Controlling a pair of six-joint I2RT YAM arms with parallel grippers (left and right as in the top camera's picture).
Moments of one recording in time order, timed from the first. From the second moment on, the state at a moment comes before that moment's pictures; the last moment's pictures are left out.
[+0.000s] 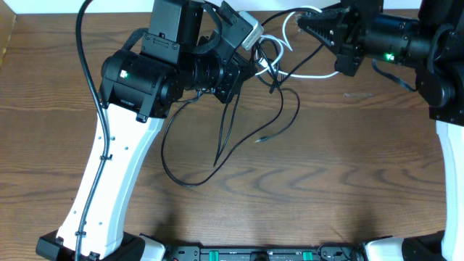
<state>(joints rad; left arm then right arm) -0.40 1.60 1.99 -1.18 0.51 0.20 0.21 1.56 2.13 -1.00 -0.75 -0.31</state>
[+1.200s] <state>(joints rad) -0.40 1.44 1.99 -1.12 0.51 0.15 0.21 1.74 2.13 -1.24 -0.21 -0.38</state>
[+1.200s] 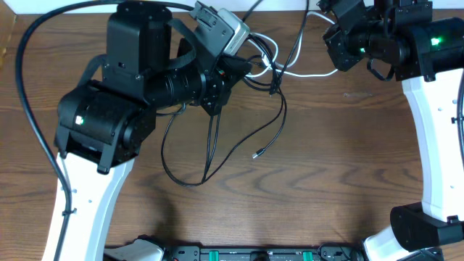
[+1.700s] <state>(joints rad) -0.19 1.29 1.99 -1.10 0.31 0.14 -0.05 1.74 2.13 -1.27 -0.19 -0.42</state>
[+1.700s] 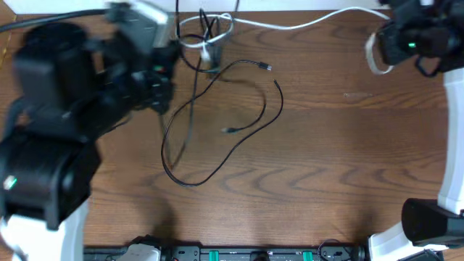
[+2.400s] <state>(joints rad) -0.10 1.25 1.99 -1.08 0.30 0.12 -0.44 1.74 2.13 -1.24 -0.21 -0.41</state>
